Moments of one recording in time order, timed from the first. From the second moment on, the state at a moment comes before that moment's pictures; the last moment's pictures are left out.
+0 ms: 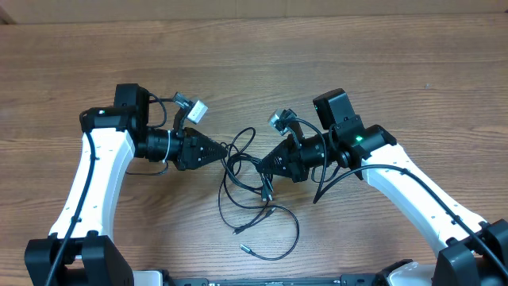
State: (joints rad) left arm 0.03 1.55 1.19 -1.19 1.10 0.59; right arm 0.44 1.52 1.03 -0.53 -1.03 -0.14
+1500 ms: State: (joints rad) left arm -0.09 1.68 1.19 -1.06 0.95 0.56; right arm 0.43 1.52 1.03 -0.53 -1.03 -0.14
